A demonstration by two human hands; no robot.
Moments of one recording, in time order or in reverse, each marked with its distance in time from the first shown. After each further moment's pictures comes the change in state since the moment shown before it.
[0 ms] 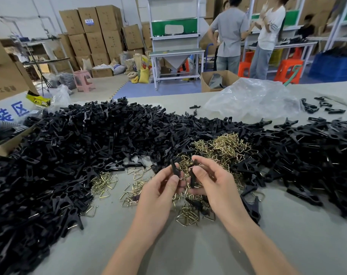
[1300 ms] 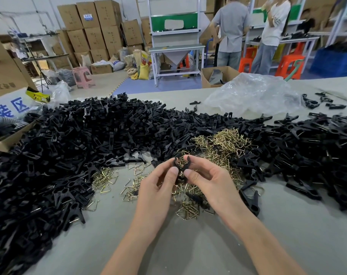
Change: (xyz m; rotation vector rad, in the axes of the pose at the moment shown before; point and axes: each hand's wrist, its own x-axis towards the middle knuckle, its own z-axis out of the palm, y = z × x) left_hand -0.003 0.004 0.003 0.037 0.120 0.041; right_hand -0.004 -0.004 0.001 -0.045 -0.138 -0.008
